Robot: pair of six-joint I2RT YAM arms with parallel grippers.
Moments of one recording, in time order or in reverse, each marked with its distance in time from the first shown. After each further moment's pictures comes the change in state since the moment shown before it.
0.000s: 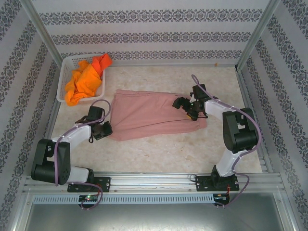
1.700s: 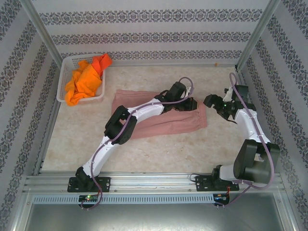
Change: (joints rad) left arm -0.672 1.107 1.407 0.271 0.335 -0.189; right arm -0.394 -0.404 -0.087 -0.209 -0.054 -0.314
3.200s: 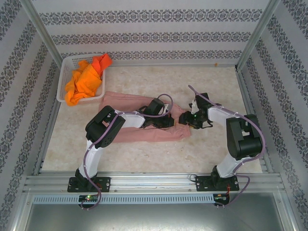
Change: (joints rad) left arm 0.063 -0.323 -0.758 0.264 0.020 -0.014; right arm 0.399 0.302 -0.061 0.070 0.034 0.008
